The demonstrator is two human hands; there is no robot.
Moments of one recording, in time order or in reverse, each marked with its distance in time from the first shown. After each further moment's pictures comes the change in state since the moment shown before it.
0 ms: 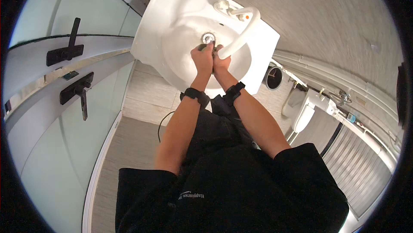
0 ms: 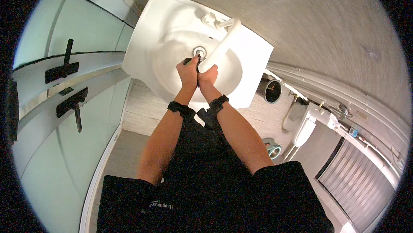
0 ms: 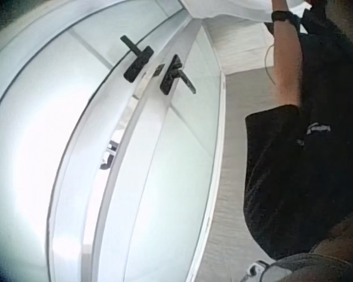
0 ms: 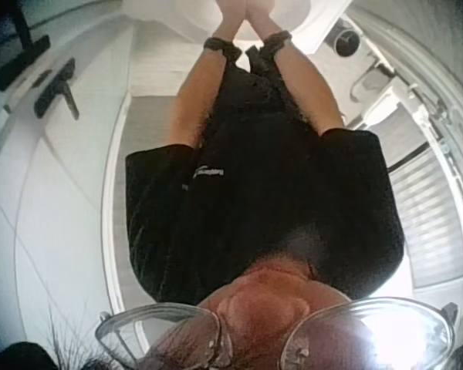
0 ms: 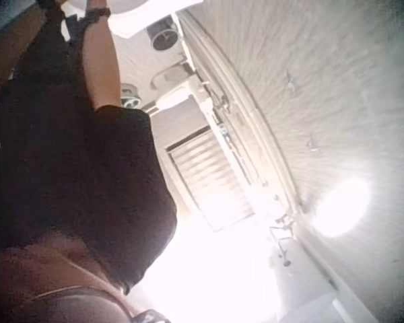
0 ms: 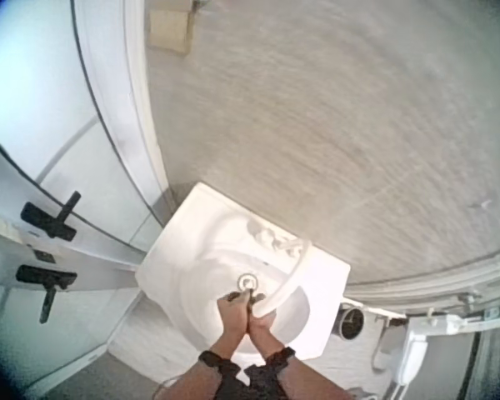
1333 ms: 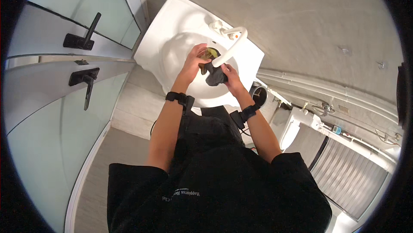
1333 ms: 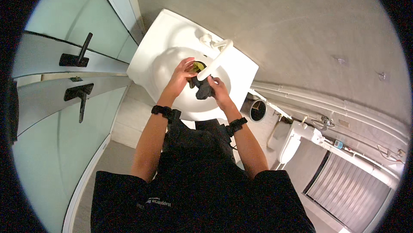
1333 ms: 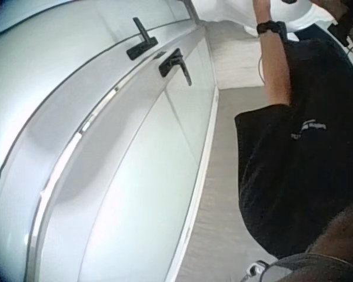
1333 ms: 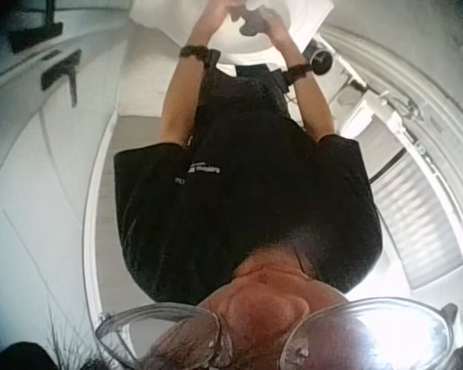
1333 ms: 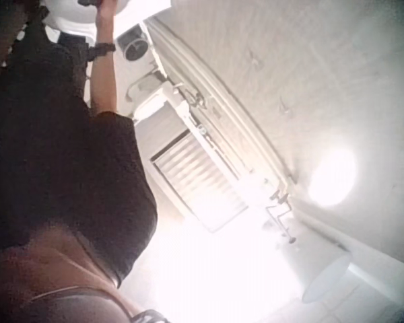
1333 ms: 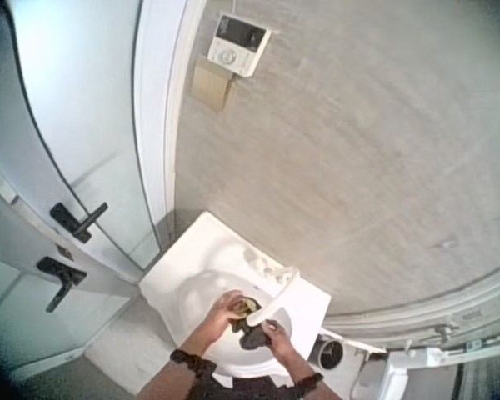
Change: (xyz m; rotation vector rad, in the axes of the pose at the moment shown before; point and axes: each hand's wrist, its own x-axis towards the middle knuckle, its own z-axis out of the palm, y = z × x) left_hand 0.020 0.031 -0.032 -0.325 -0.687 -0.025; right_hand -0.040 -0.074 -0.096 -0.023 -0.602 -0.039
